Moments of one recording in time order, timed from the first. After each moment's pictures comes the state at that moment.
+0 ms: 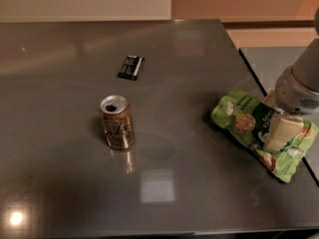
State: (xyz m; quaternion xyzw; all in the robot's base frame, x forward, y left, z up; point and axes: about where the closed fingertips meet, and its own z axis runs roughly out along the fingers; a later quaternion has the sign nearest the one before) arm 0.464 -0.259 0.843 -0.63 0.77 0.02 0.09
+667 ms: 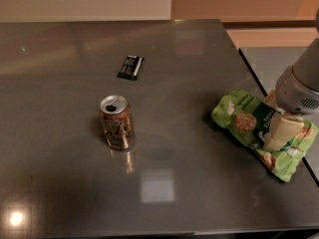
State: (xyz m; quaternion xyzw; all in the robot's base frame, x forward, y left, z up) arm 0.464 -0.258 0.845 -0.63 0.77 0.02 0.09
